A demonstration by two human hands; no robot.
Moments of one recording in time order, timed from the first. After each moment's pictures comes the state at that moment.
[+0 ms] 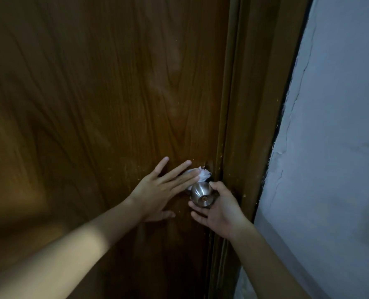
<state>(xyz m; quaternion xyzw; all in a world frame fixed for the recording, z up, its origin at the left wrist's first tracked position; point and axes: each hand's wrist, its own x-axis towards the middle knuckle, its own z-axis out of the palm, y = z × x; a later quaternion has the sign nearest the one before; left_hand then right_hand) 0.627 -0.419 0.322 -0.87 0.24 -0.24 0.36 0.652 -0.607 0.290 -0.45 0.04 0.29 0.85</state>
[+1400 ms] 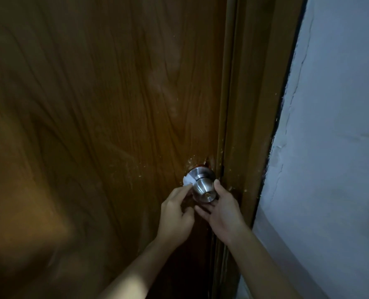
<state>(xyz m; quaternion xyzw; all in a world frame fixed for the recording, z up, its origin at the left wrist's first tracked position) 0.599 -0.487 0.270 -0.85 0.06 -0.26 -0.45 0.635 -0.601 0.289 -0.44 0.06 0.19 0.88</state>
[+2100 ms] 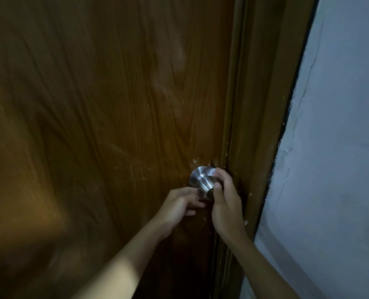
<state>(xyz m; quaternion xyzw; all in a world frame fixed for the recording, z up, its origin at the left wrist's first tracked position) 0.612 -0.474 0.301 -0.76 -0.03 0.03 -0.65 0.630 -0.595 0.284 -0.75 -0.17 -0.16 0.62</state>
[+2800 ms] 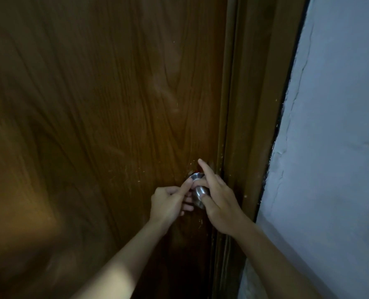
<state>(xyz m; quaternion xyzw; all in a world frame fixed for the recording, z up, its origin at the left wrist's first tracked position) 0.617 -0.480 0.304 -0.75 -0.13 -0.11 -0.64 0.650 -0.611 0.297 -0.81 -0.36 -0.12 0.44</state>
